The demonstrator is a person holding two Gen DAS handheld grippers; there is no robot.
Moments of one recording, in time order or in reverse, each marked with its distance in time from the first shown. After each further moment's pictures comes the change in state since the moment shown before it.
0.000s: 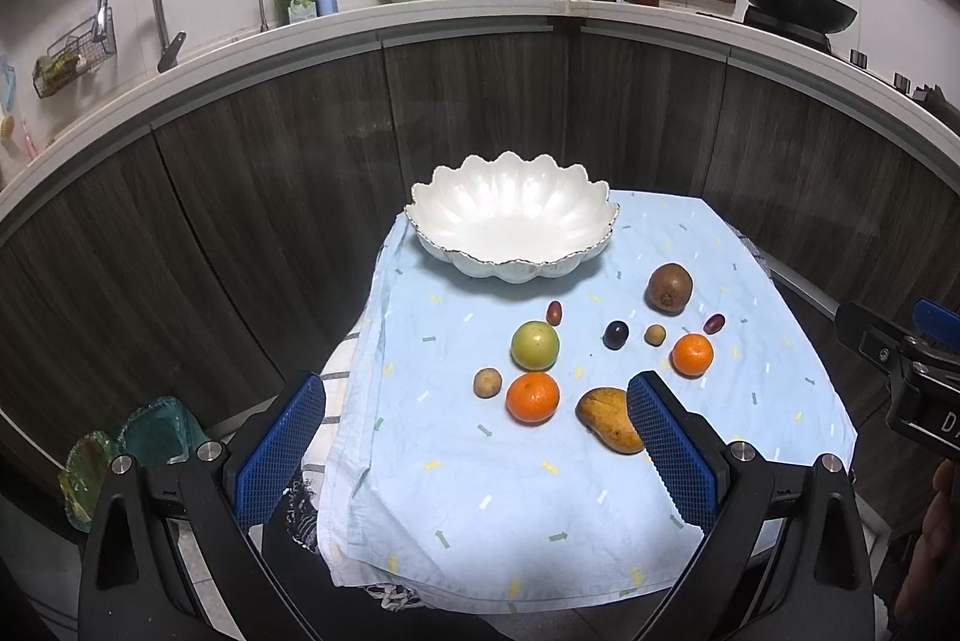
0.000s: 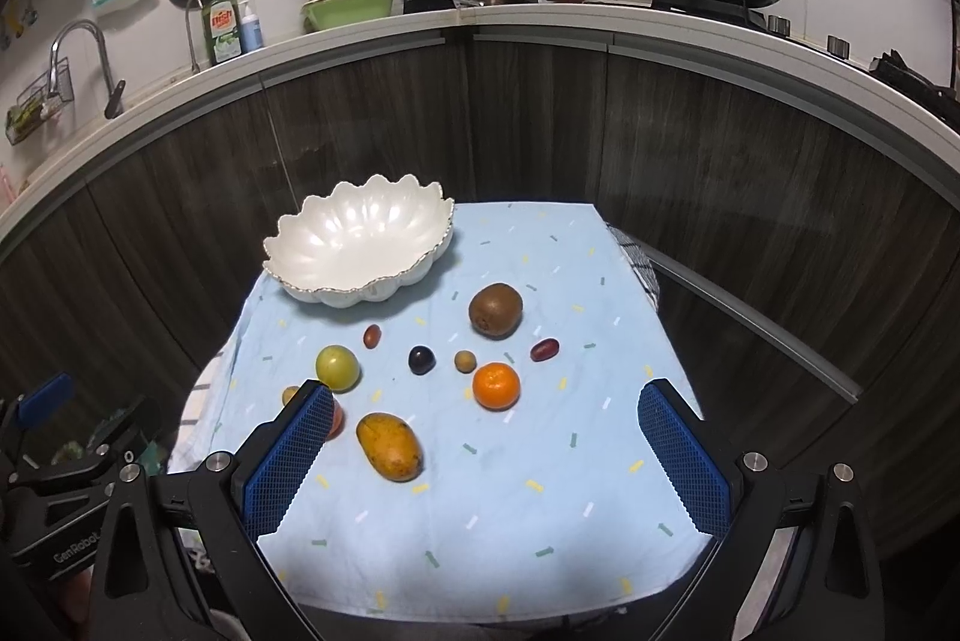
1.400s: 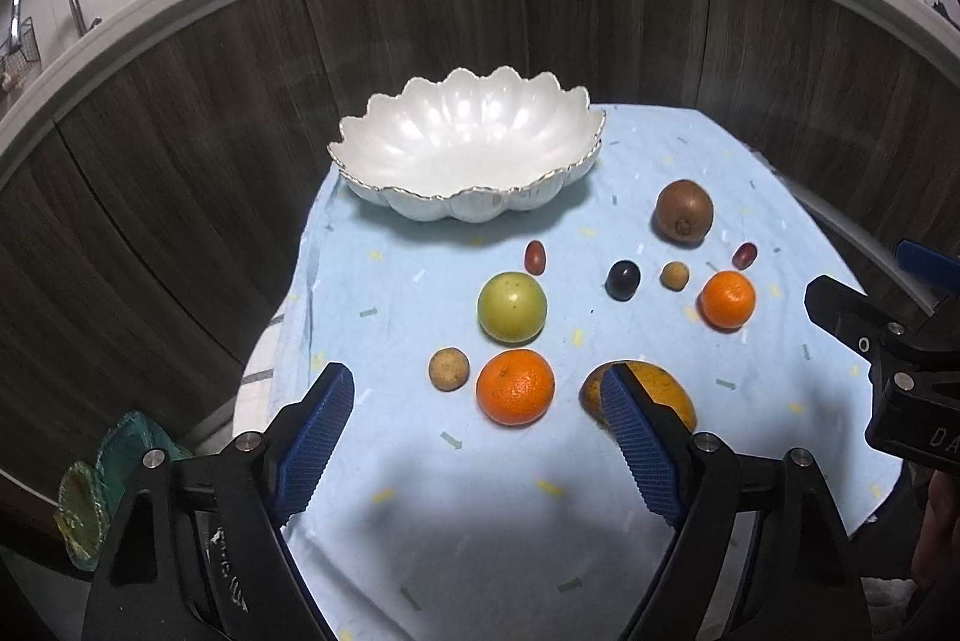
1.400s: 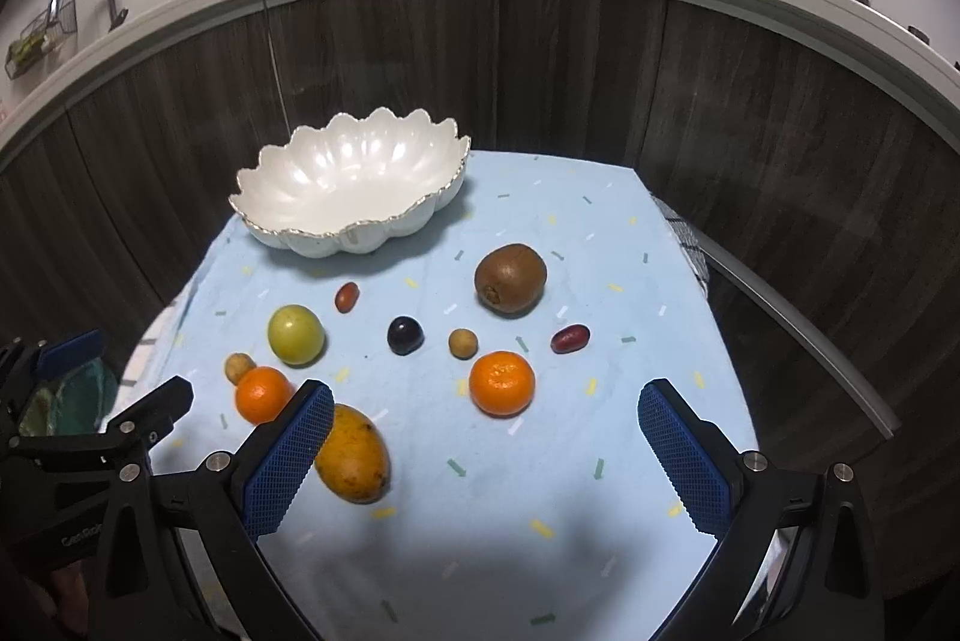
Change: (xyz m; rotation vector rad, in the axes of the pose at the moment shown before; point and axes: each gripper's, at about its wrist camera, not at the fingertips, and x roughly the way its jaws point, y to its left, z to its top) left arm 0.120 -0.029 -0.010 0.112 0.139 -0.044; right arm 0.104 0.006 -0.013 -0.103 0.092 0.017
